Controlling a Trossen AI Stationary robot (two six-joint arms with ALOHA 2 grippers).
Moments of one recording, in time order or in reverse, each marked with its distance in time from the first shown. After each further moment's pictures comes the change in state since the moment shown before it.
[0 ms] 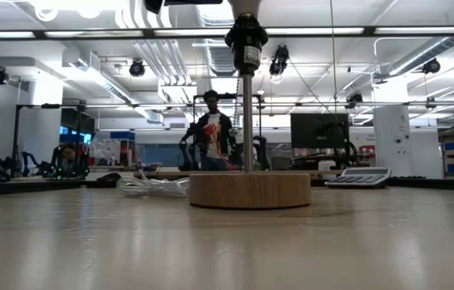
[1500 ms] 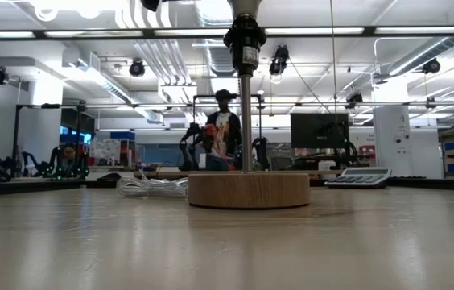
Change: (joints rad) left arm -0.020 0.001 0.000 0.005 -0.028 -0.023; right arm 0.001 -0.023 0.001 0.002 -0.070 0.005
